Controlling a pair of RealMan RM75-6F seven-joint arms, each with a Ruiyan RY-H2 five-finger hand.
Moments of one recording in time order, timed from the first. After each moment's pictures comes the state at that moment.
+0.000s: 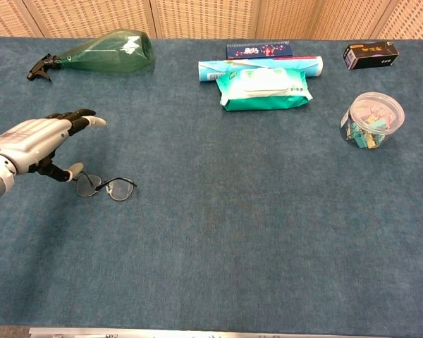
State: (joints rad) left arm -0.49 -1.36 -0.02 -1.86 0.98 1.12 0.53; right arm 0.06 -1.04 0.10 -1.70 -1.48 1.51 0.08
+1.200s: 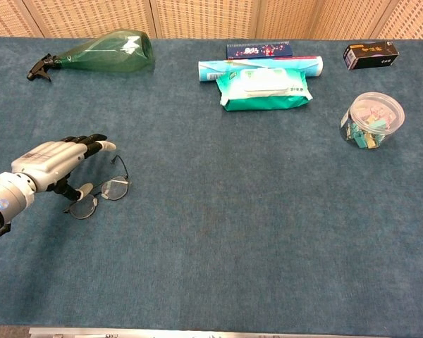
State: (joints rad) left arm -0.52 -1.46 0.02 -1.75 0.94 1.07 0.55; right arm 0.05 -1.04 0.10 -1.71 -1.49 1.52 0.09
